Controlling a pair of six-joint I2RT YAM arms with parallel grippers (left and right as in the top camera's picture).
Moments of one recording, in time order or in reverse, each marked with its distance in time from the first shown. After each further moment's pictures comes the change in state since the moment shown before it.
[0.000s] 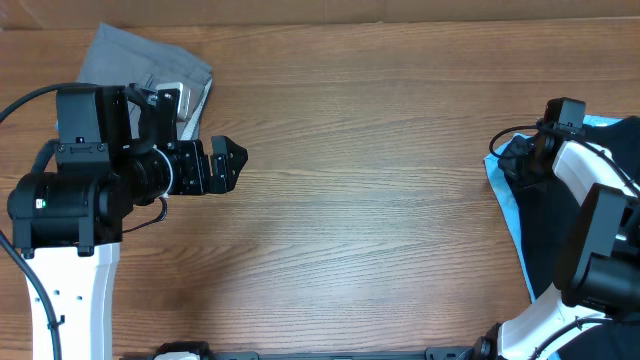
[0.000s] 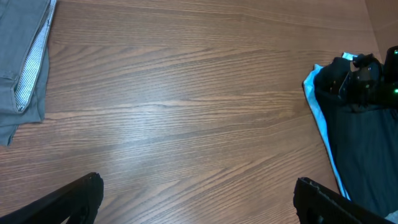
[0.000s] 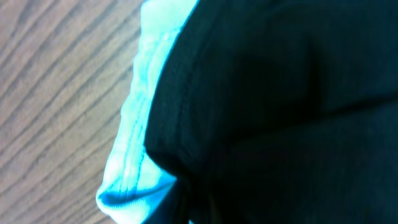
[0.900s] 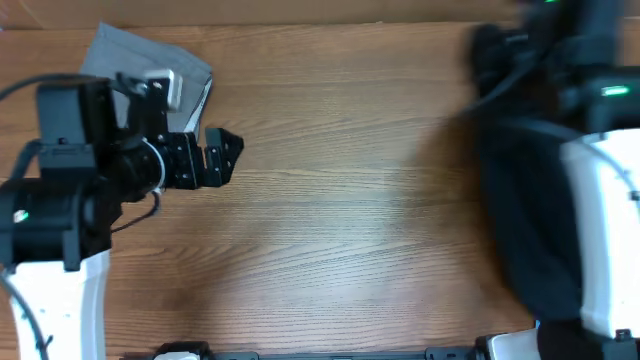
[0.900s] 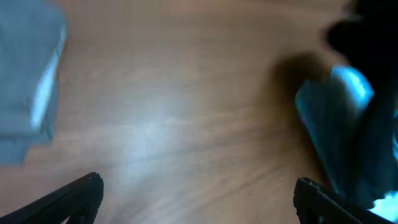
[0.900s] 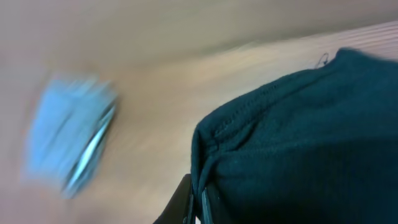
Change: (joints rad) left arm 0.000 0.001 0.138 -0.009 -0.002 -0.001; right arm 0.465 -0.311 0.713 -0.508 -0.259 -0.087
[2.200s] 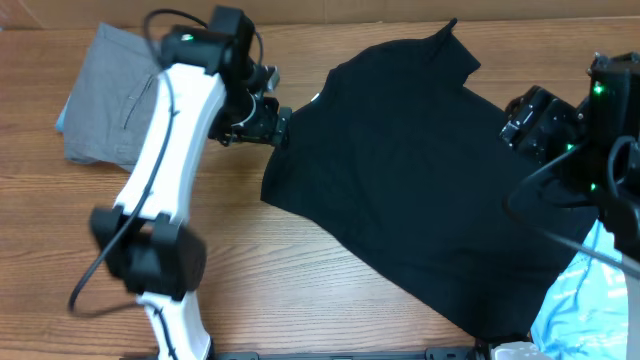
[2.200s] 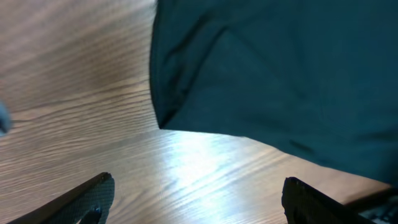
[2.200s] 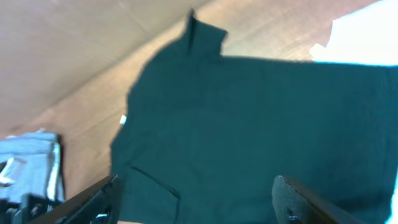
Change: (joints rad) left arm -0.233 0.799 0.327 -0.247 -0.237 0.063; right arm -0.039 -0.291 0.016 -0.381 0.433 0.366
